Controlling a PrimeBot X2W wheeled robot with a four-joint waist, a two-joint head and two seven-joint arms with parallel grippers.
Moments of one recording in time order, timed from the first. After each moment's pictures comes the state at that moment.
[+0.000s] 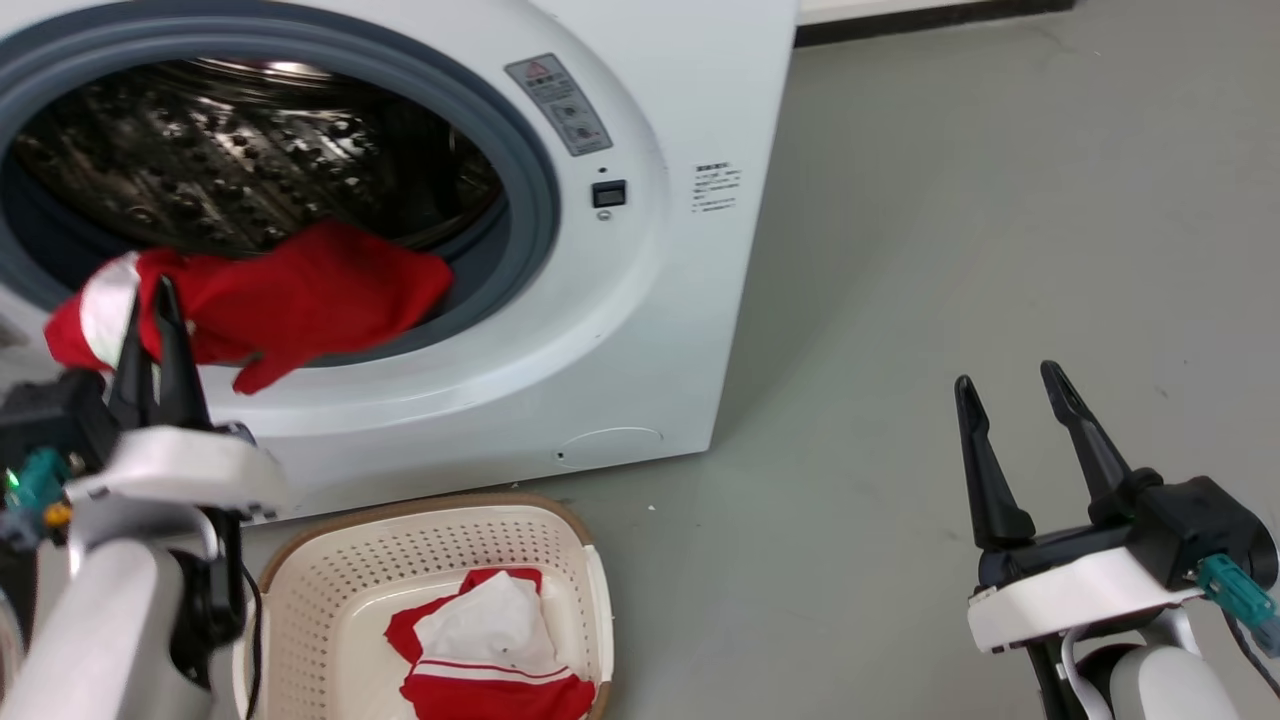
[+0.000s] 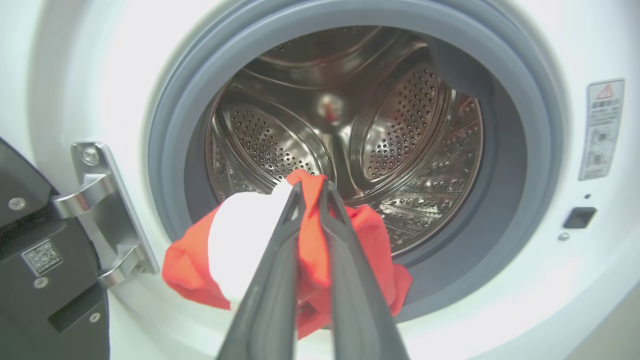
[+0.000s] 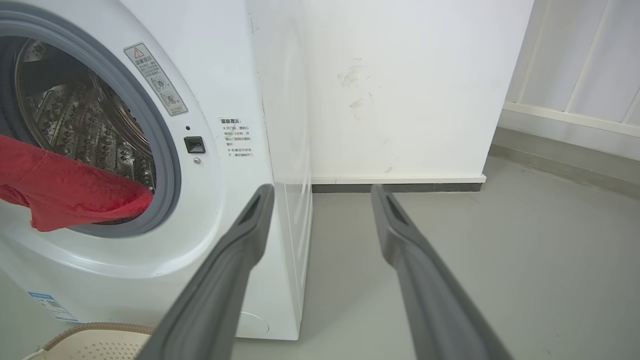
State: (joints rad) left arm -0.35 0.49 -0.20 0.20 -0.53 0.27 -0.24; right arm -0.09 -0.05 0.05 -0.02 0.10 0.13 -0.17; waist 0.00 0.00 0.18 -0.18
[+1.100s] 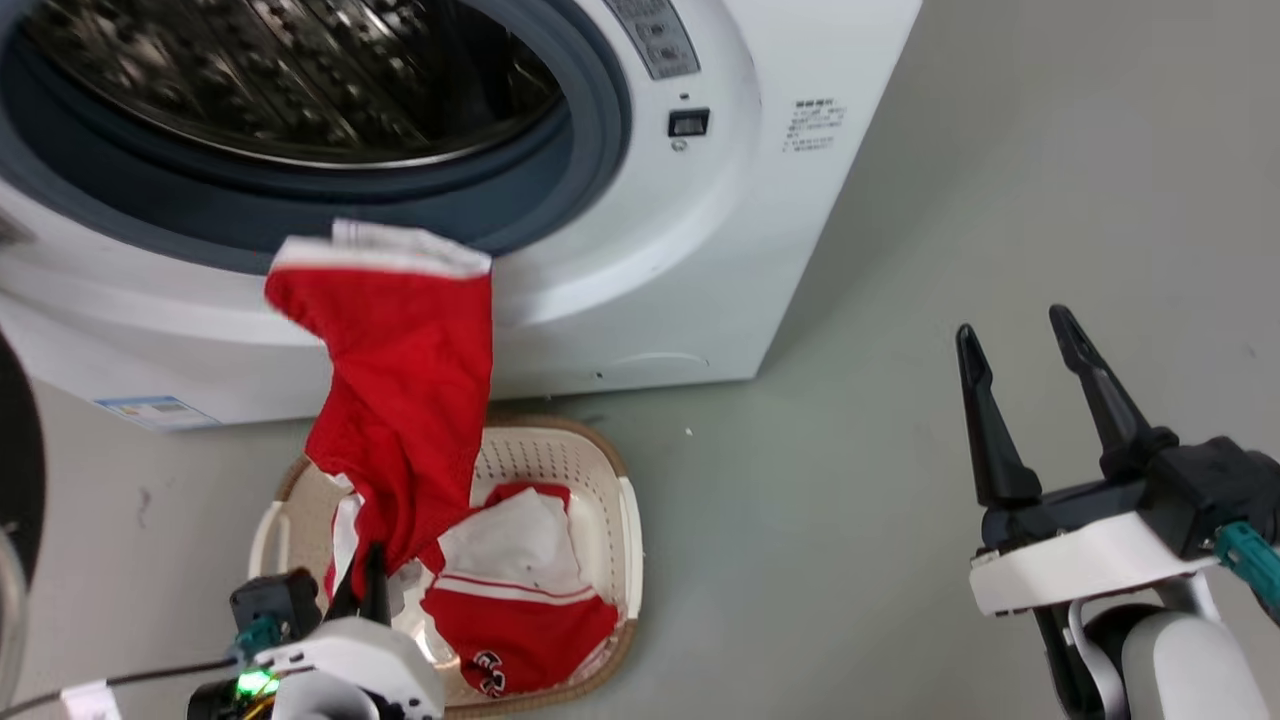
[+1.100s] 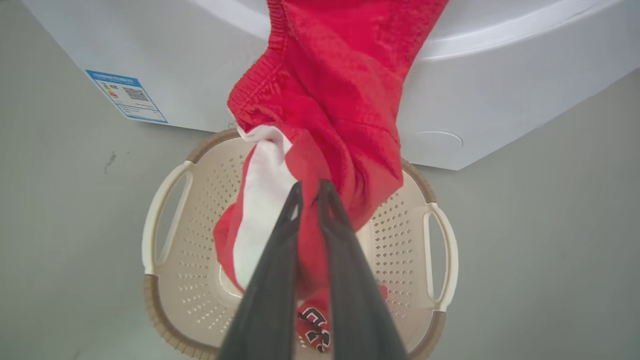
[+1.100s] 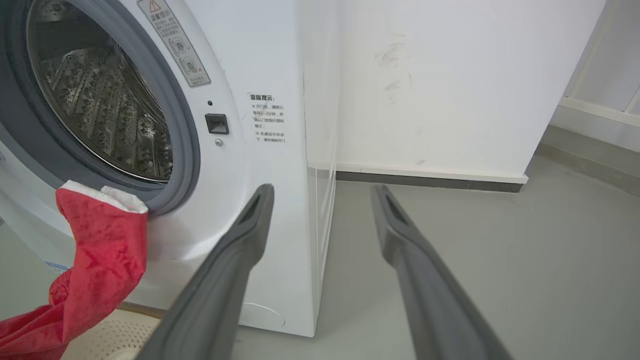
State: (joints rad) left arm -0.15 0.26 -0.32 0.48 -0.63 0.16 -0.26; right arm -0.12 -0.05 0.06 -0.13 0.06 0.13 -0.10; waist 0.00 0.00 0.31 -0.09
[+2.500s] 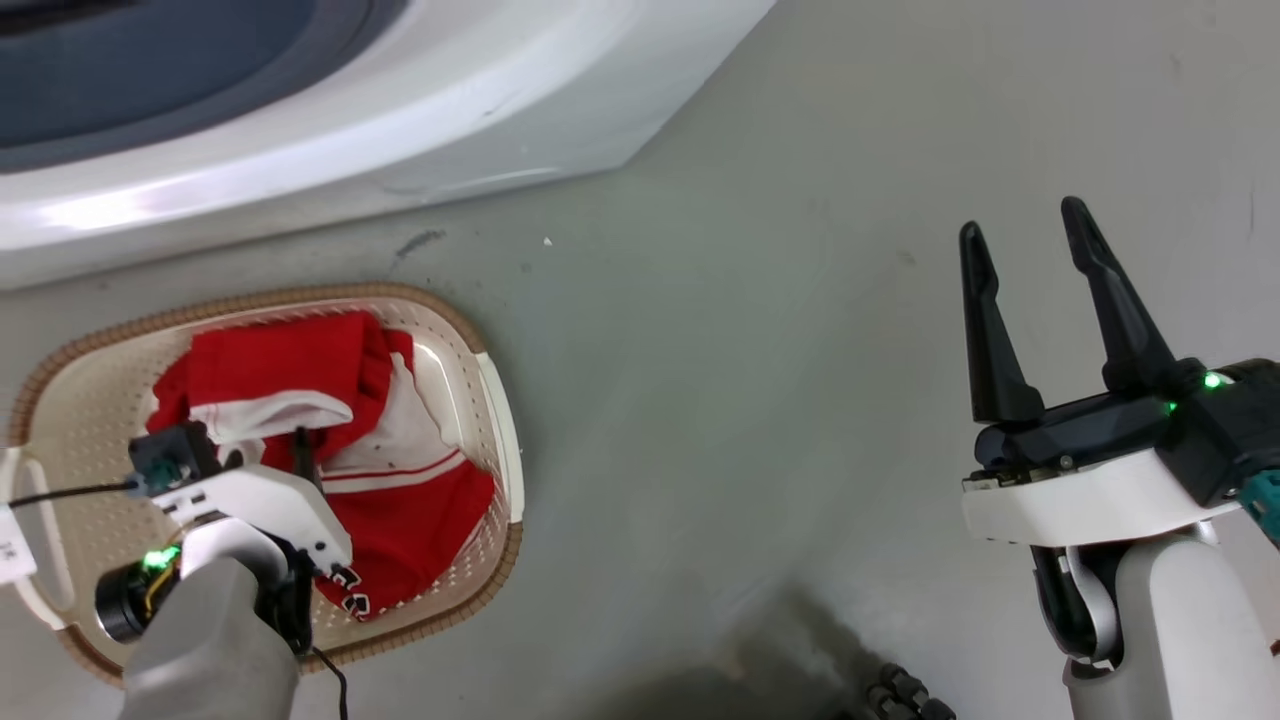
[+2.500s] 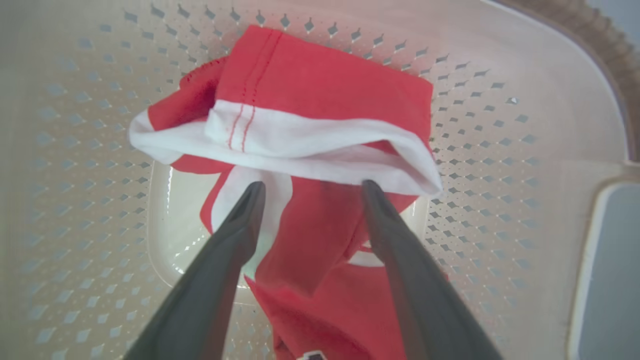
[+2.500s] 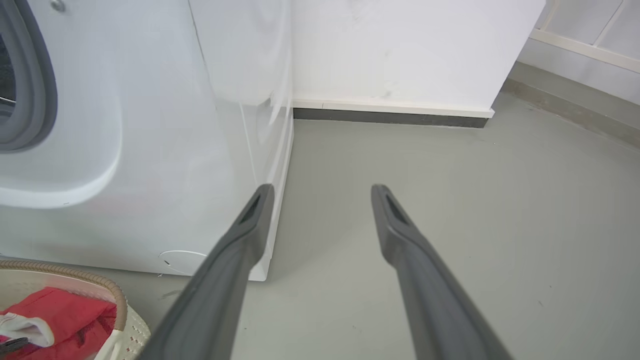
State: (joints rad) left arm -0.68 0.25 -0.11 1.22 -0.52 -0.01 -0.26; right arm -0.27 -0.05 0.09 -0.10 0.09 0.13 -0.20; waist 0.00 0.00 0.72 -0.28
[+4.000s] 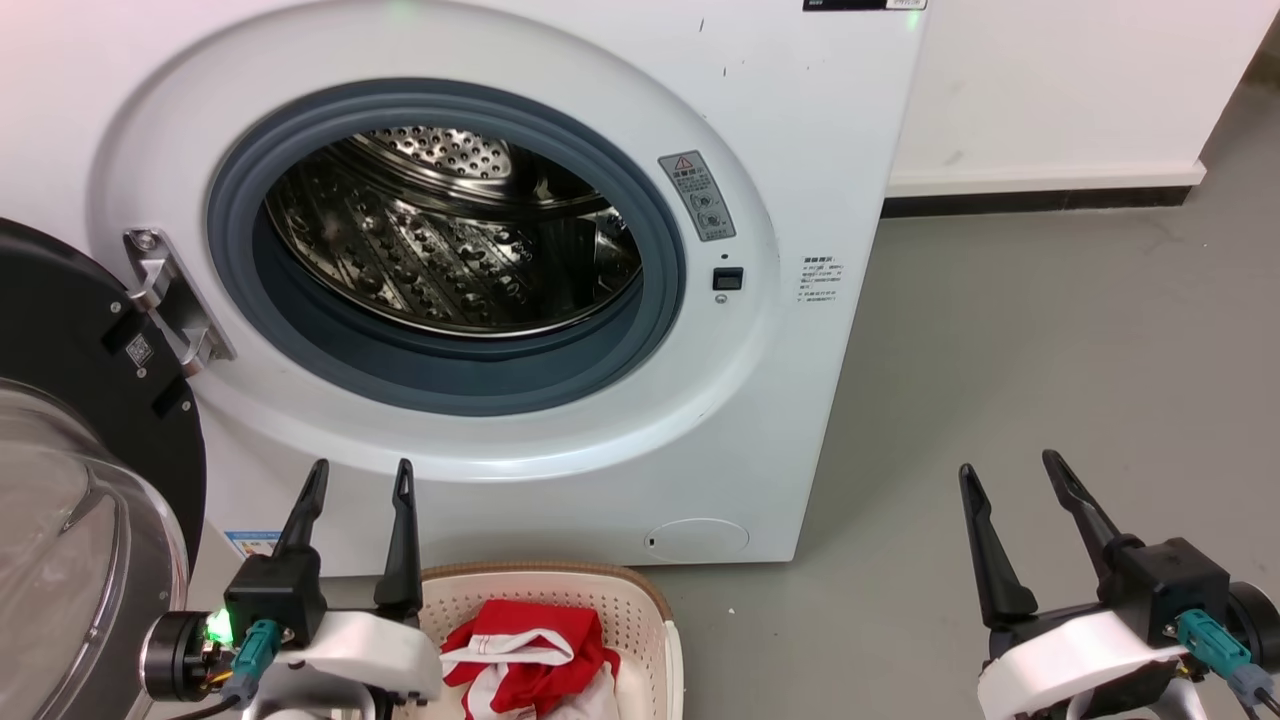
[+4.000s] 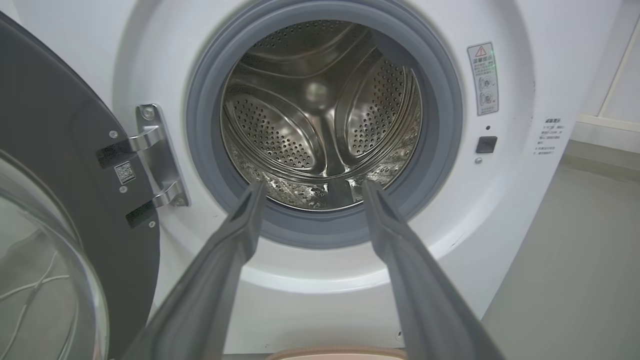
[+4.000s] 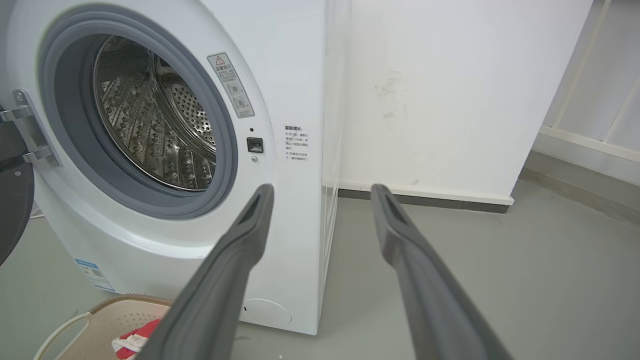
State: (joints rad) left arm -0.05 0.10 -0.02 0.15 -0.11 -0.01 -0.23; right arm 0.04 -0.05 0.03 -0.07 0.03 0.13 -0.06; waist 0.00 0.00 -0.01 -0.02
